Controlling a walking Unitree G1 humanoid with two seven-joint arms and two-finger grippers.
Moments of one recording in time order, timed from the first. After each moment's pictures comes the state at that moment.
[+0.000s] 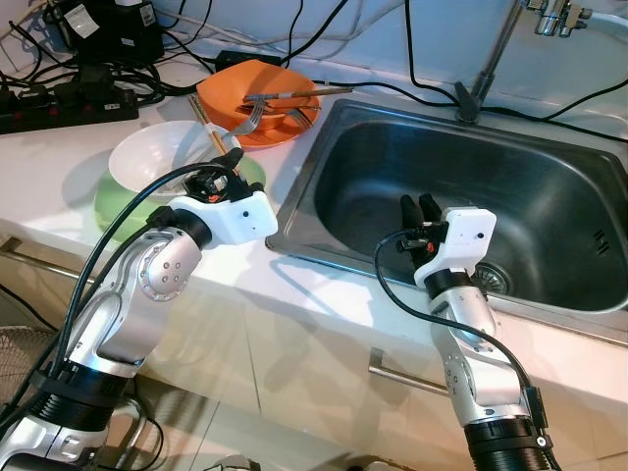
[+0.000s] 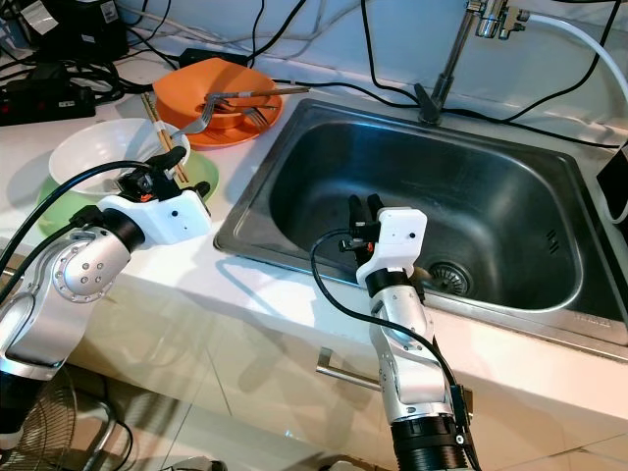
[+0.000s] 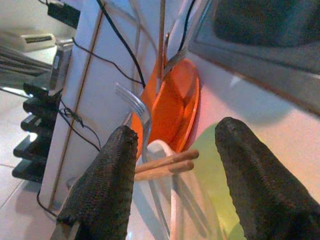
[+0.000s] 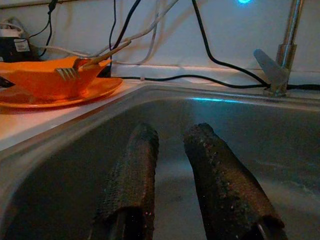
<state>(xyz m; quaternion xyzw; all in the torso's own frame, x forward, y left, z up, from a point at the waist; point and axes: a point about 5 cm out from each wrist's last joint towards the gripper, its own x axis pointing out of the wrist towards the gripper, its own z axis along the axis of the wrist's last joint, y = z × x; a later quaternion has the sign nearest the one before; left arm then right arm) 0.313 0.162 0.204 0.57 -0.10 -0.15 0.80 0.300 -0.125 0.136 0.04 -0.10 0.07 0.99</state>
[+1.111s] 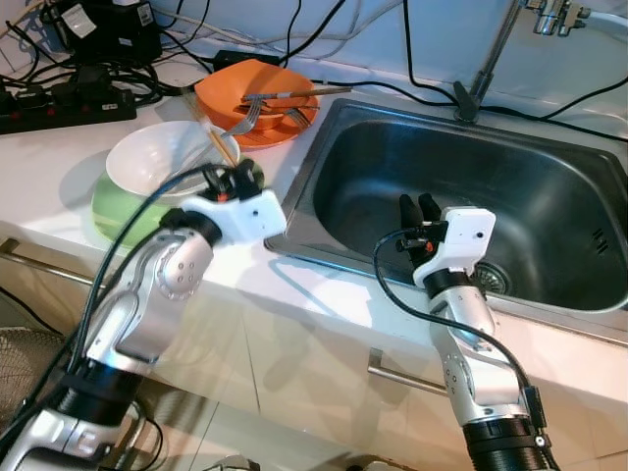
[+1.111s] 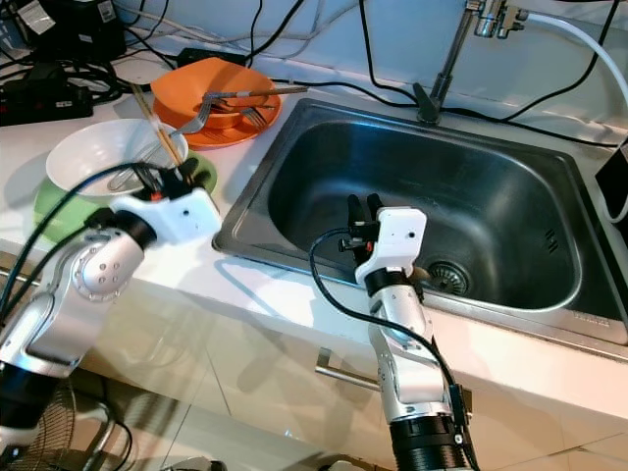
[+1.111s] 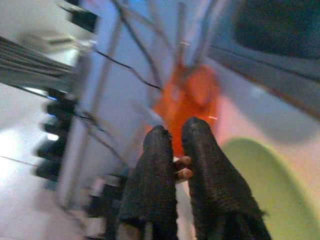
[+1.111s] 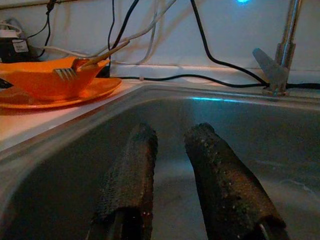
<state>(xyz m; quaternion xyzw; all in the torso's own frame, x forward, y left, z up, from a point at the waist) 0.320 0.151 0.210 0.58 -0.14 -0.11 0.80 0.300 -0.124 0.135 0.04 -0.10 0.07 0.99</state>
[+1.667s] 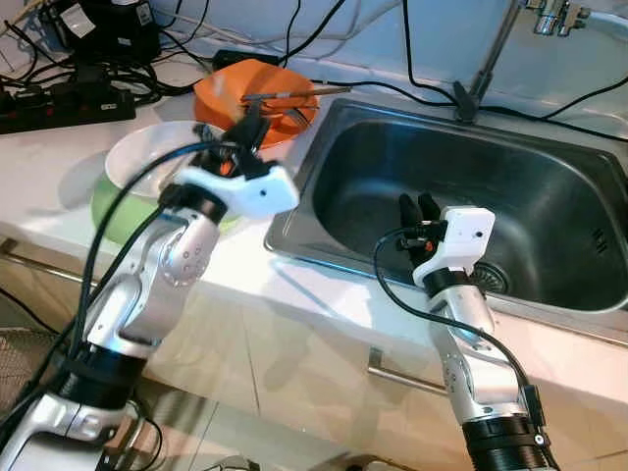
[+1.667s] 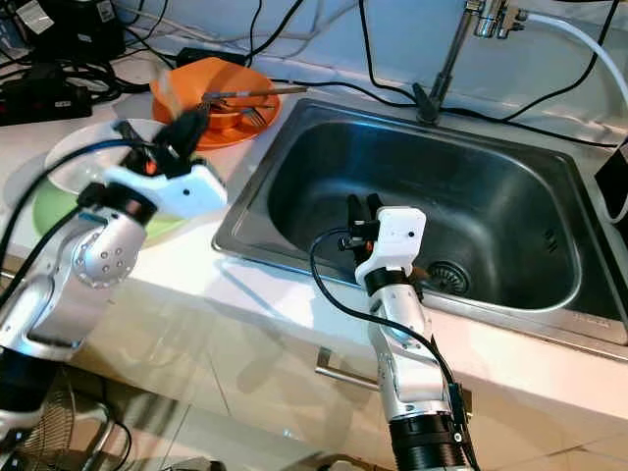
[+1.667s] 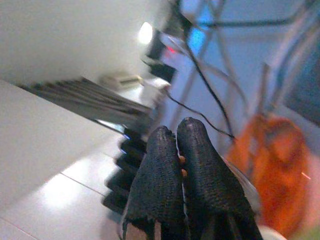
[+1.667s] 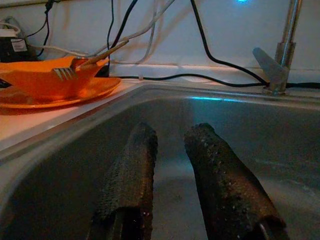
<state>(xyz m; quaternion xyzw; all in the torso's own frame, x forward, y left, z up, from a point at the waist) 0.314 0.133 0.249 0.57 -0.29 -0.05 0.76 0.301 -0.125 0.135 0.05 -0.10 0.07 0.99</state>
